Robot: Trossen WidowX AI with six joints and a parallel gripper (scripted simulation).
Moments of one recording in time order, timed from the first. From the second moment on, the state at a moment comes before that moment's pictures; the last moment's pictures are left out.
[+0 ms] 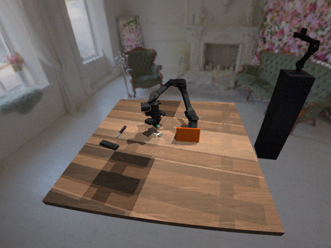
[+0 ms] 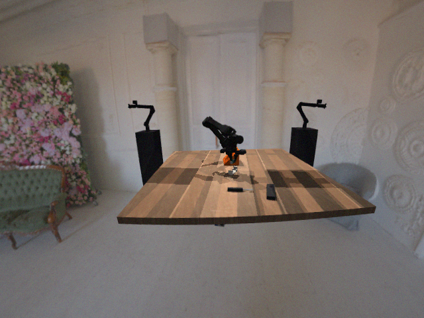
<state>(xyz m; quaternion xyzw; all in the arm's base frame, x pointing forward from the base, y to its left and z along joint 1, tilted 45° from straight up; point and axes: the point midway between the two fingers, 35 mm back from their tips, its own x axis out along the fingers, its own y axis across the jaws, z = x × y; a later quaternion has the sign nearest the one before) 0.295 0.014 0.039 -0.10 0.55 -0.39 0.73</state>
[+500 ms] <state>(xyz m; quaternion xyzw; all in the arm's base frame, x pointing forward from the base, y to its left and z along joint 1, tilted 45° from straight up) 0.291 -0.014 0.008 -0.05 0.64 -0.40 0.65</state>
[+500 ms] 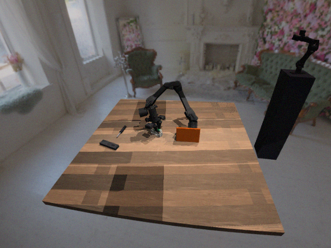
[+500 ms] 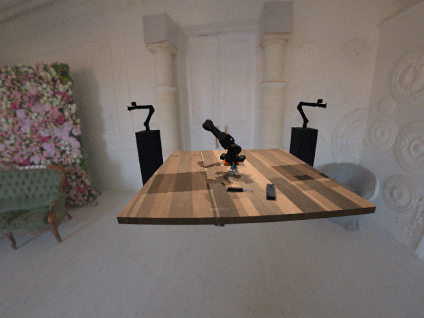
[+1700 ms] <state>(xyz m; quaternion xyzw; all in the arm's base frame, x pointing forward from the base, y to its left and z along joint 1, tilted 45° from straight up) 0.302 -0.028 0.001 0.00 0.72 -0.41 0.56</state>
